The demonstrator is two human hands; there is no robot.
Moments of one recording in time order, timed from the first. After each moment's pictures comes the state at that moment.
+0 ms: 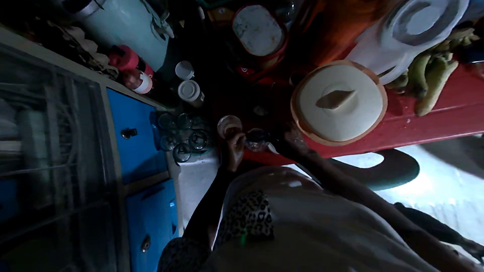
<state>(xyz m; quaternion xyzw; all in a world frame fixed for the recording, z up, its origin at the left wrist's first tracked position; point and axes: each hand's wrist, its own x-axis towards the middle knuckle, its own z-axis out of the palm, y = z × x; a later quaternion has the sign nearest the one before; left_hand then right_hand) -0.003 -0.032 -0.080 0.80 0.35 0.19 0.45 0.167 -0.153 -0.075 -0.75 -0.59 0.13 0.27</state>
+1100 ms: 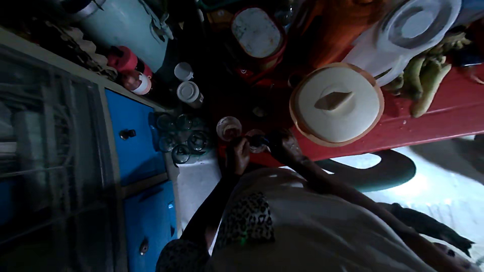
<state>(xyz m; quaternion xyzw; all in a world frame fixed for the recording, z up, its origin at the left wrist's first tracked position) 0.000 -0.051 -0.097 0.82 0.32 0.23 0.41 0.148 -0.159 -0.090 -0.77 -0.56 0.10 0.29</state>
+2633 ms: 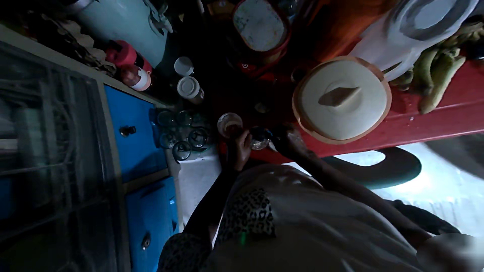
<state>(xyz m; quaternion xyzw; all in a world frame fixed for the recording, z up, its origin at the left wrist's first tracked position) 0.008 -0.040 -0.084 0.82 0.32 0.21 0.42 0.158 -0.156 -0.080 -0.77 -0.53 0.15 0.32</state>
